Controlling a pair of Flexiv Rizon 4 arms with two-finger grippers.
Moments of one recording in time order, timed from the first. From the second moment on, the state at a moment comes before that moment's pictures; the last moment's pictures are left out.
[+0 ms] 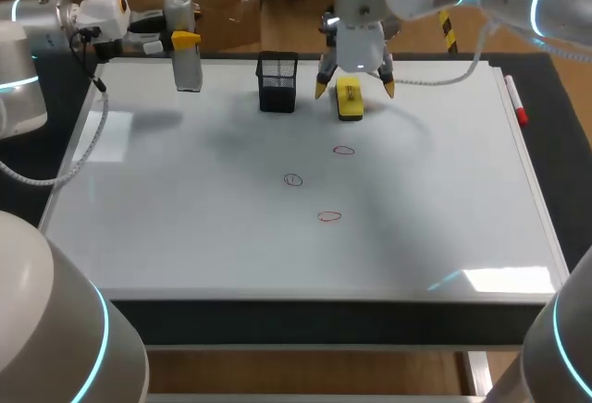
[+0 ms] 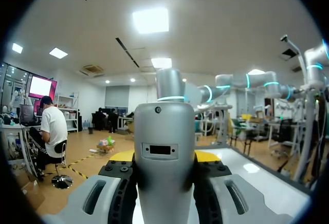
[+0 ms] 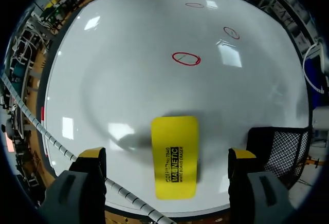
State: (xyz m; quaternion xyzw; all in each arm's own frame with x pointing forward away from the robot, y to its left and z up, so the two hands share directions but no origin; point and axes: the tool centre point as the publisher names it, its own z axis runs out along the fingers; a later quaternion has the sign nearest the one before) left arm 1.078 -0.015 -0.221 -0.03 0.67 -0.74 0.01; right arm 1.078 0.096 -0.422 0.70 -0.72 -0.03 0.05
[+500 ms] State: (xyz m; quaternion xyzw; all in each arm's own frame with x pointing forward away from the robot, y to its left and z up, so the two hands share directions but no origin) left arm 1.078 -0.015 -0.221 -0.03 0.67 -0.74 0.01; right arm 1.078 0.099 -0.427 0.70 -0.71 -0.03 0.05
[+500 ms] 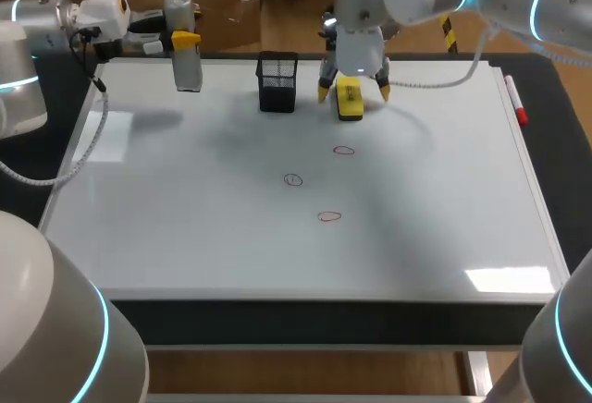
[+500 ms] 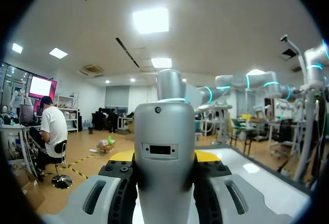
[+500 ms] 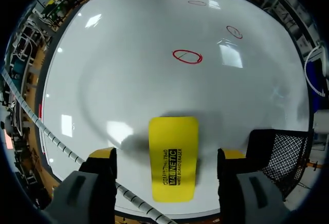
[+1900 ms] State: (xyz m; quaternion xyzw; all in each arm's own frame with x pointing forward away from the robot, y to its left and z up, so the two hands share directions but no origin) left arm 1.078 -0.015 -0.221 -0.03 0.67 -0.74 0.01; right arm 1.031 -0.030 -0.374 0.49 -0.87 0.00 0.04
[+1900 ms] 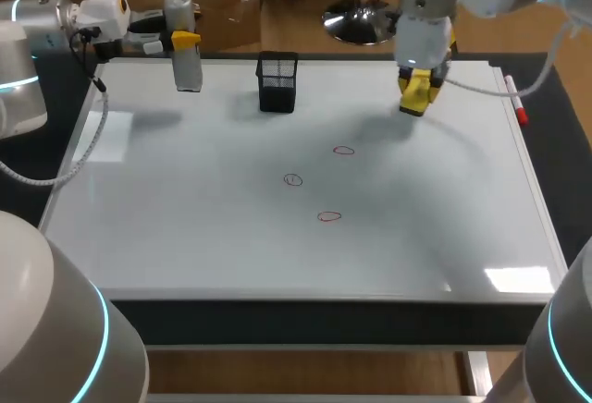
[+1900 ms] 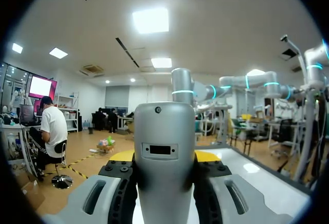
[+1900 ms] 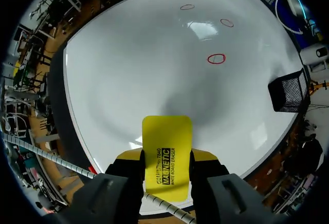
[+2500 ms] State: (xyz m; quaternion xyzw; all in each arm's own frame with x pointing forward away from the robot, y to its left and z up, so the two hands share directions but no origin) left arm 1.078 -0.015 -0.221 -0.03 0.67 -0.74 0.01; right arm 0.980 -0.086 -0.376 0.42 -0.91 -0.02 0.03
